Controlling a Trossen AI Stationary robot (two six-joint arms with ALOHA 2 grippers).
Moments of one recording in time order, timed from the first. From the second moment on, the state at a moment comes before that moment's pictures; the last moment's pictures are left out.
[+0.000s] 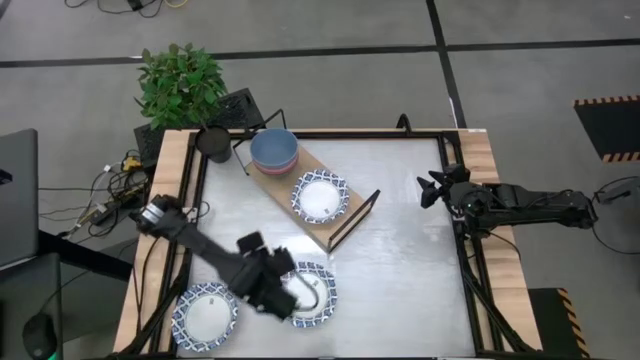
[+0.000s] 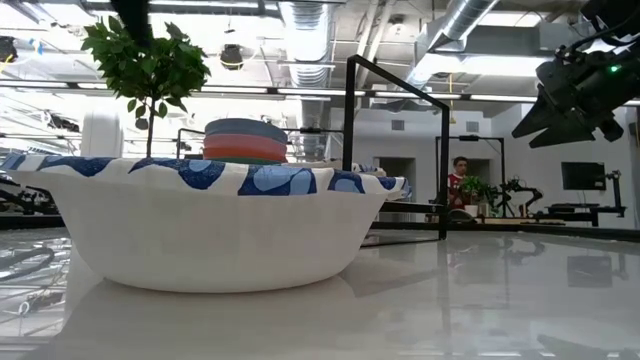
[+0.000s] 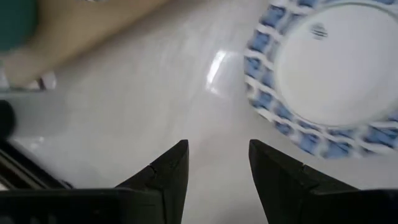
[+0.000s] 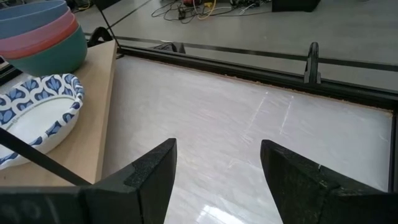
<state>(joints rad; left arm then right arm) -0.56 1.91 1.81 -1.52 -0.37 -1.01 -0.03 0.31 0.37 -0.68 0.78 0.71</state>
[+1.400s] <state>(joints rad) -0.66 1.29 0.67 -0.07 -0.66 -1.46 -0.03 0.31 0.37 -0.67 0.79 0.71</state>
